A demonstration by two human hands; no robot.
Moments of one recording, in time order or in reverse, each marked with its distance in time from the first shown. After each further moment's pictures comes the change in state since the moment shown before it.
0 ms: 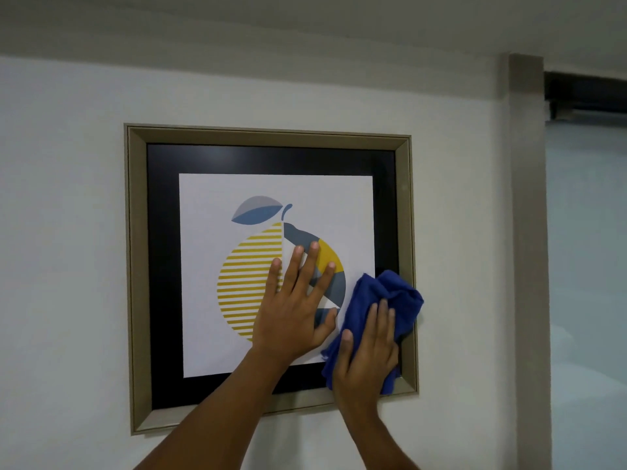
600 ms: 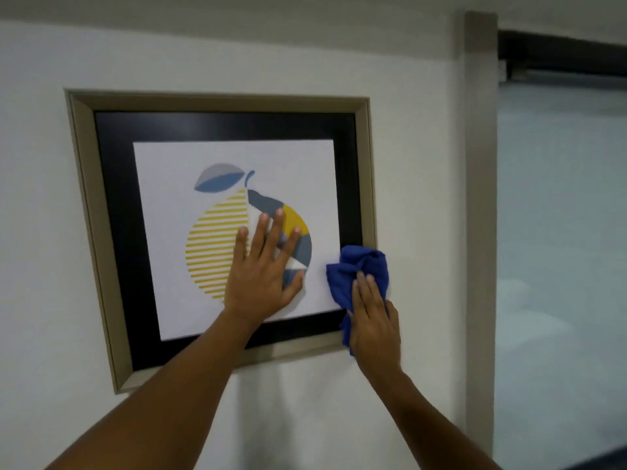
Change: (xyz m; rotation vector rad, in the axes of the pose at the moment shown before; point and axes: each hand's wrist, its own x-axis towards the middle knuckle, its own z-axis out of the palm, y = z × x) left_hand -0.009 0.004 -0.006 0.005 -0.010 0.026; right_hand 0.005 0.061 -0.079 -0.442 -0.266 -0.389
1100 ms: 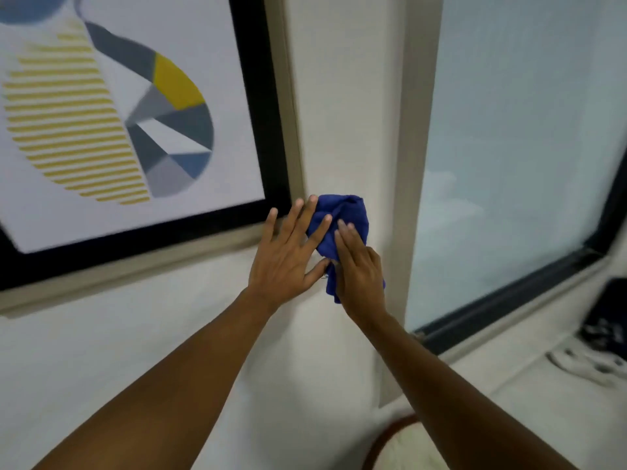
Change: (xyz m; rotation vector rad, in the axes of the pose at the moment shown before) left_hand -0.087 0.199 0.026 -0.421 -0.279 0.216; right_hand -0.120 0.076 -0.033 0.120 -0.109 0.117
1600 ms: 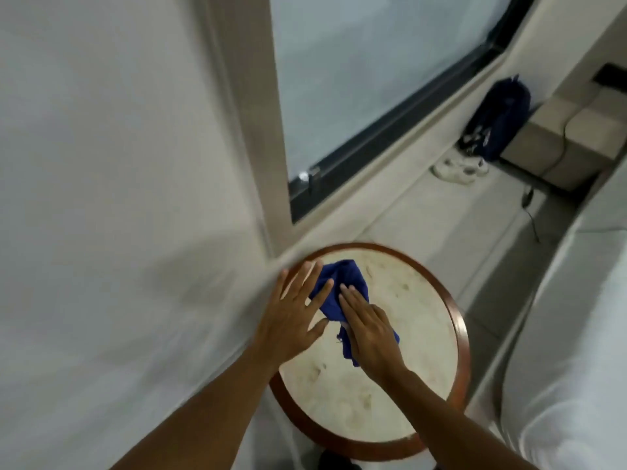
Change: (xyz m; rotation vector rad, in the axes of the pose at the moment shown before) left_hand -0.239 0.357 0.218 -0.520 -0.597 0.297; right_hand -0.445 0.145 -0.083 -0.202 -0.700 0.510
